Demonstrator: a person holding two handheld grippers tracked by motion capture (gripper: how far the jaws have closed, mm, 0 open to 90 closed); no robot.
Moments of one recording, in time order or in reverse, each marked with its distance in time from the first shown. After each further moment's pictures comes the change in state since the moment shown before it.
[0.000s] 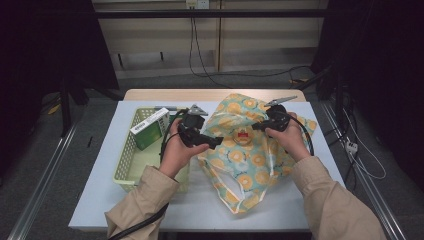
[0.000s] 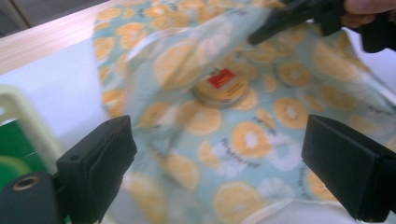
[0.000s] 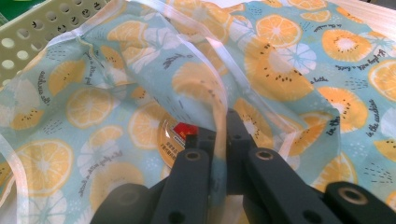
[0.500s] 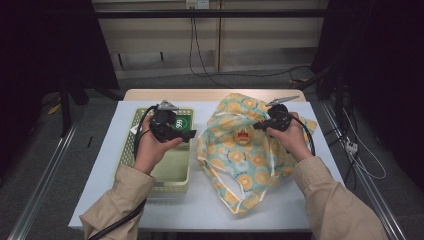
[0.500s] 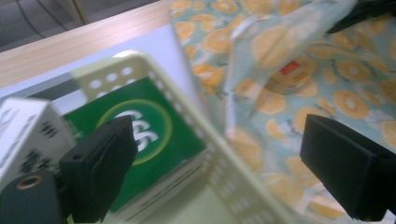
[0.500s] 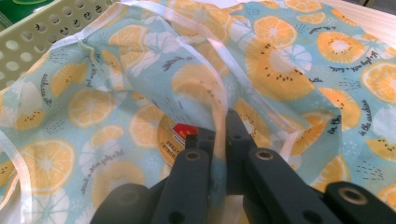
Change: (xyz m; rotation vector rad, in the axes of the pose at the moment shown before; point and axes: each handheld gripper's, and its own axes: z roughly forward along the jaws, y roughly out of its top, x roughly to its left) left arm 0.053 -0.022 -0.040 -0.018 0.114 -0.078; right arm 0.000 0.000 -0.006 -0.003 -0.003 0.001
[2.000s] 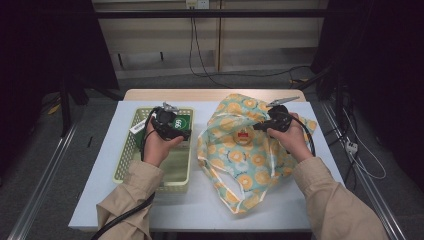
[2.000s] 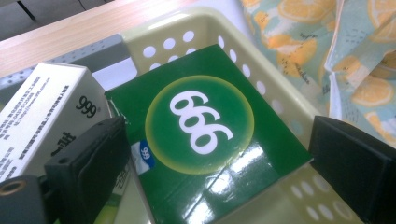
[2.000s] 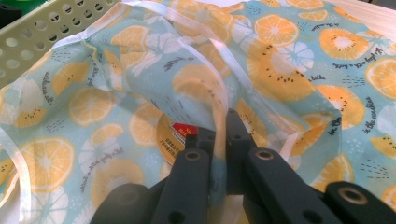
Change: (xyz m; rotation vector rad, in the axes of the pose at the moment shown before) left arm 0.021 -0.013 0.043 0.074 0.175 0.011; right arm -0.002 -0.003 0.002 -0.002 0.010 0.003
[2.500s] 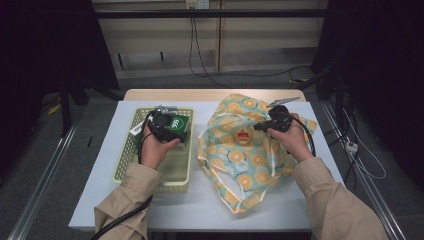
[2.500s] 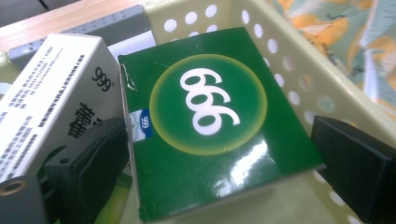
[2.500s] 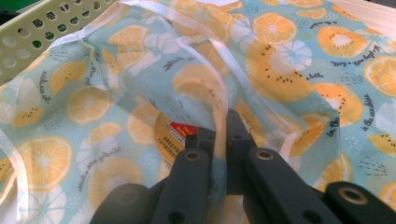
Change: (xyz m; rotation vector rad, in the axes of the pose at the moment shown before) left arm 0.005 -0.010 0.005 0.028 0.037 -0.025; right arm -0.002 -0.001 0.000 -0.001 -0.004 0.004
